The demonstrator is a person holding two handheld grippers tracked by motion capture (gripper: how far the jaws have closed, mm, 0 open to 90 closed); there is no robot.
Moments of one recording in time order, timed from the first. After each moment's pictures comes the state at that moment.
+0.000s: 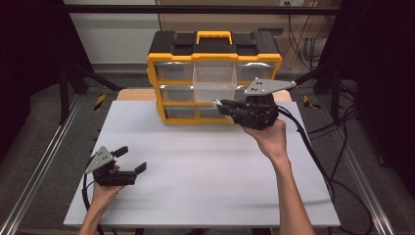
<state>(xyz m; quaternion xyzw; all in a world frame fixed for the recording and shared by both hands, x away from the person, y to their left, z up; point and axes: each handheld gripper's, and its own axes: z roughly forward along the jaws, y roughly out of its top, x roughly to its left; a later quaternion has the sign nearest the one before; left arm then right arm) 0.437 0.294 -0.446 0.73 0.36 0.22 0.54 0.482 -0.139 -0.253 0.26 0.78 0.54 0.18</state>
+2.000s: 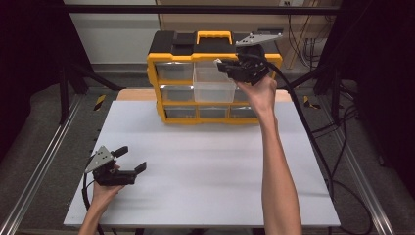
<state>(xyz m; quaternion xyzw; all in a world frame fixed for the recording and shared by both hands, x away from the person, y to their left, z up) 0.438 0.295 -0.447 0.73 0.36 0.22 0.54 0.575 -0.126 -0.214 0.33 0.76 0.51 0.23</state>
